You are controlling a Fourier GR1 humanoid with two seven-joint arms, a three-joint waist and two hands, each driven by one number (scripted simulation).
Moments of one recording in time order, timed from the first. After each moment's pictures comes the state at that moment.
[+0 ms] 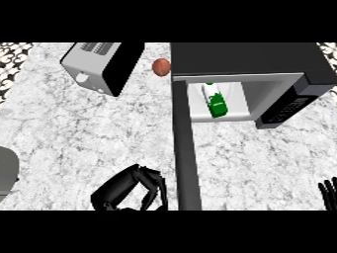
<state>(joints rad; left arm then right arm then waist) 0.04 0.00 -0.35 -1.57 -0.23 -0.50 -0.20 0.35 -0.21 -0.25 -1.25 -0.11 0.38 -0.76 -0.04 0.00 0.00</state>
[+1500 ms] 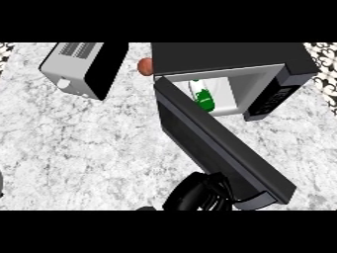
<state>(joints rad) -0.44 0.03 -1.08 -1.20 0.16 0.41 -0.15 0.61 -0.40 -0.16 -1.92 -0.49 0.58 -0.51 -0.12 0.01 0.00</state>
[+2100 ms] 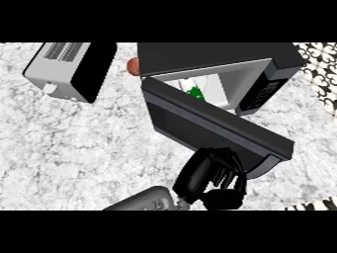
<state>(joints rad) -0.63 0.01 -1.07 -1.16 0.33 0.62 -0.18 0.61 -0.46 -0.14 -2.05 -0.58 0.60 -0.43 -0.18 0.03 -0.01</state>
